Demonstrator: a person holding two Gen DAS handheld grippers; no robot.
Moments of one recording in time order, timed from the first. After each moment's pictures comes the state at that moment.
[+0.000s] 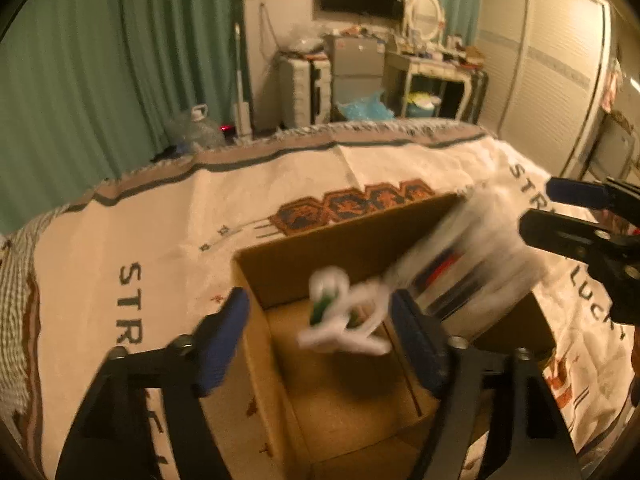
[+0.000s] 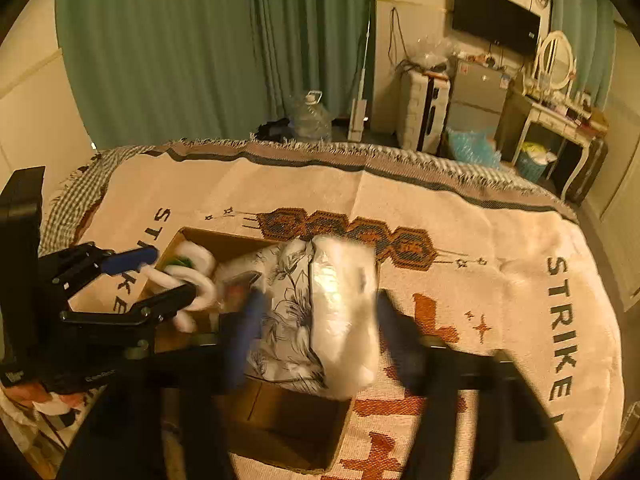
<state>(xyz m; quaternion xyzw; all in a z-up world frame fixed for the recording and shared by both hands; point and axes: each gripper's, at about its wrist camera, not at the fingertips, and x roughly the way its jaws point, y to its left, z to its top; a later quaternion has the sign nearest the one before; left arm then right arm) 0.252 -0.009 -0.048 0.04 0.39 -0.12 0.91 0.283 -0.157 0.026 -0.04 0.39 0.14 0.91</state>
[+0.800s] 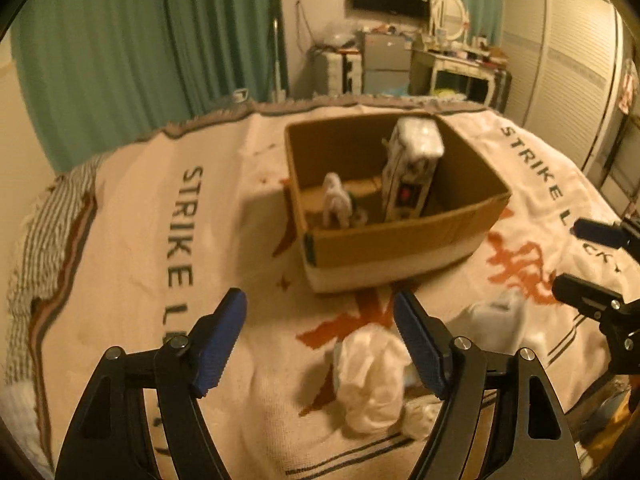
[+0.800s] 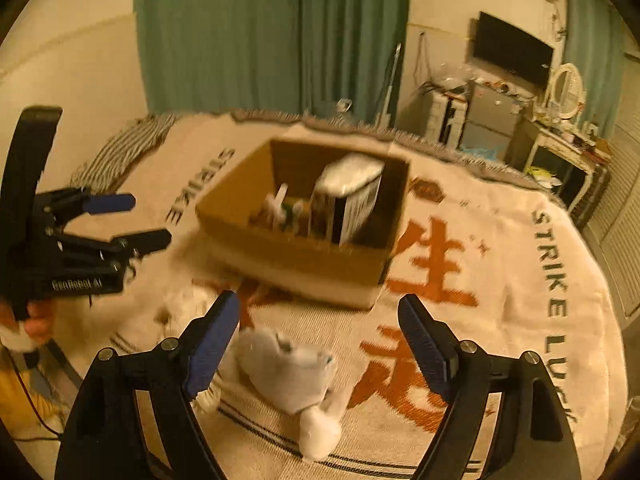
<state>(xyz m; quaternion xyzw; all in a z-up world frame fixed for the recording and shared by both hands) 0.096 0.015 -0.079 0.04 0.40 -0.05 0.92 0.096 -0.159 -0.021 -0.08 0.39 0.20 0.90</state>
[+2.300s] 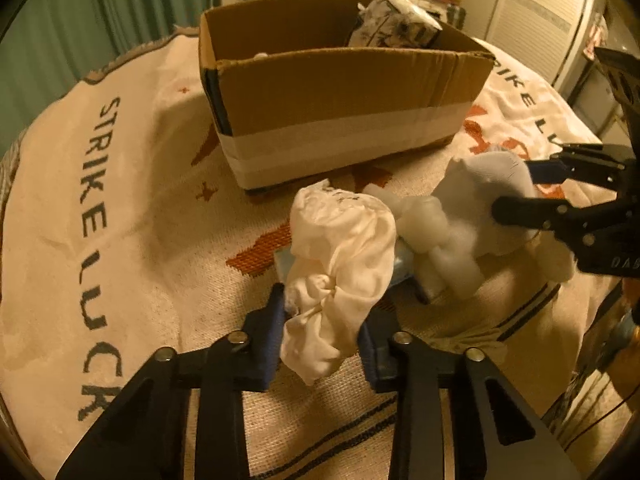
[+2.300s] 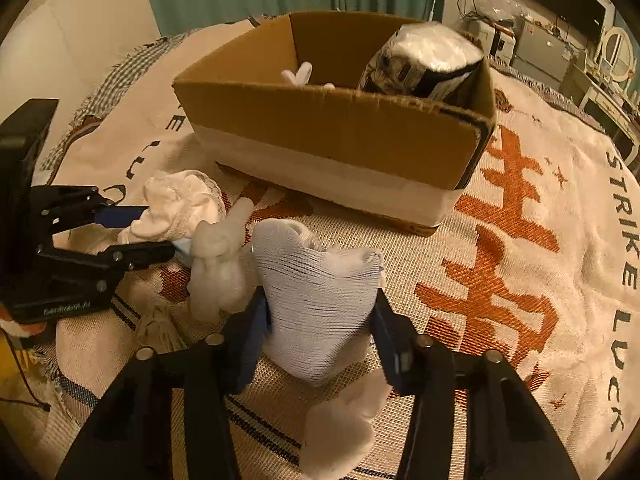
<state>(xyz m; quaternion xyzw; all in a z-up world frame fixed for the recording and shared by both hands) 0.097 -0.001 -0.158 0.07 0.50 -0.15 0.85 0.133 -0.145 -0.105 -0.10 0.49 0.25 0.83</state>
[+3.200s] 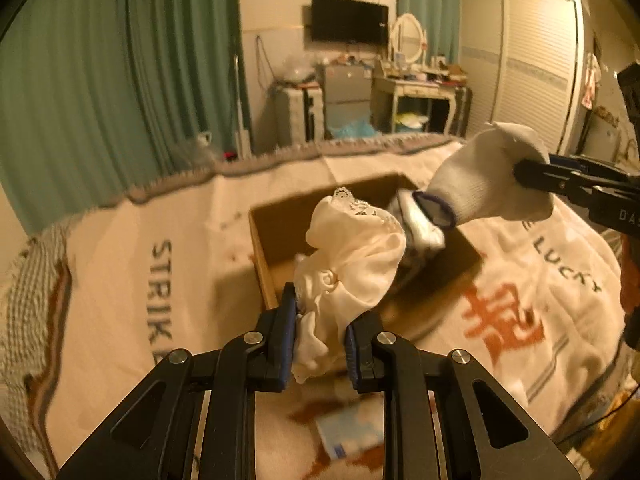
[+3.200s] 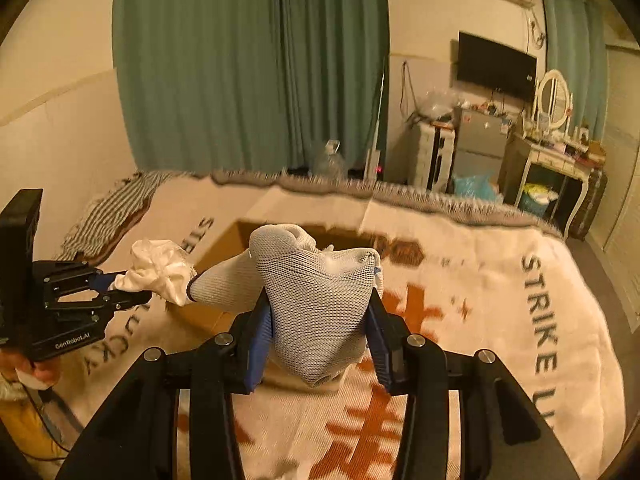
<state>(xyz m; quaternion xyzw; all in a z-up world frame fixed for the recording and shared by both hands) 0.145 -0.001 -0.027 0.07 0.33 -0.12 0.93 0.169 -0.186 0.055 -0.04 0.30 0.18 0.94</state>
